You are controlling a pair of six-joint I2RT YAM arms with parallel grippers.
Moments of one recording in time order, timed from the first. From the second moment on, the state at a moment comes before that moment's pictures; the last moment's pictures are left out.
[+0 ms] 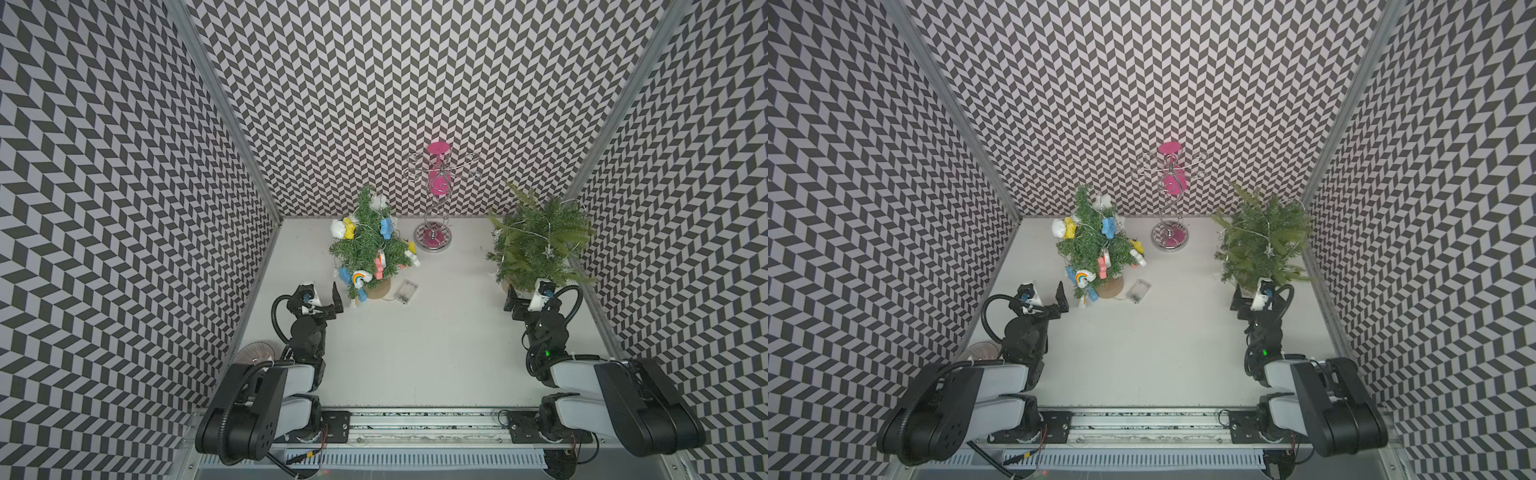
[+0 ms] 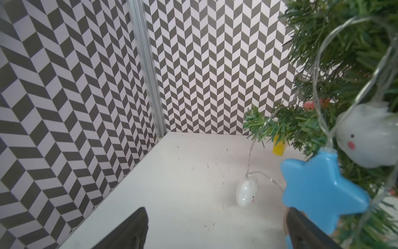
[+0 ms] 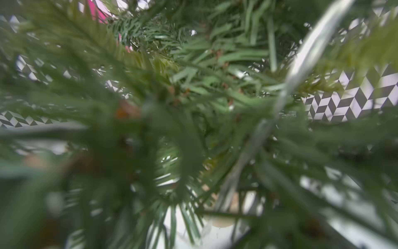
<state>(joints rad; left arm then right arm) -0.11 1.29 0.08 1.24 -0.21 0.03 0.12 1.30 0.09 1.12 0.24 0.08</state>
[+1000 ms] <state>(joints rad) -0.01 1.56 0.26 1.25 -0.05 0.01 0.06 1.56 0.20 1.31 0.27 0.09</state>
